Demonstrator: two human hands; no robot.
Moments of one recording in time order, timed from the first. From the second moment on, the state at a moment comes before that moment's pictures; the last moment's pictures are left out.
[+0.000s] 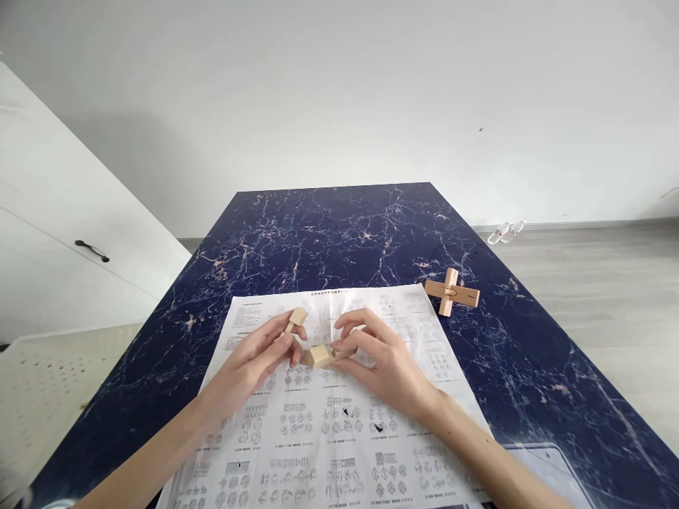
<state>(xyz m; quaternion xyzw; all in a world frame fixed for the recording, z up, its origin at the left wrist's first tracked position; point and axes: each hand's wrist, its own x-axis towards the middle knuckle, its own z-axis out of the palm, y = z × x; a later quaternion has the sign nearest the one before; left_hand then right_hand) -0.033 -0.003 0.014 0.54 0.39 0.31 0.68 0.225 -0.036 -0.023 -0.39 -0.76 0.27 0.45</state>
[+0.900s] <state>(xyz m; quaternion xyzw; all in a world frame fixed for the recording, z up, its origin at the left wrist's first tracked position) -0.029 -0.014 0.013 0.50 0.31 0.13 0.80 0.215 -0.044 -0.011 -0.32 -0.68 0.42 0.51</state>
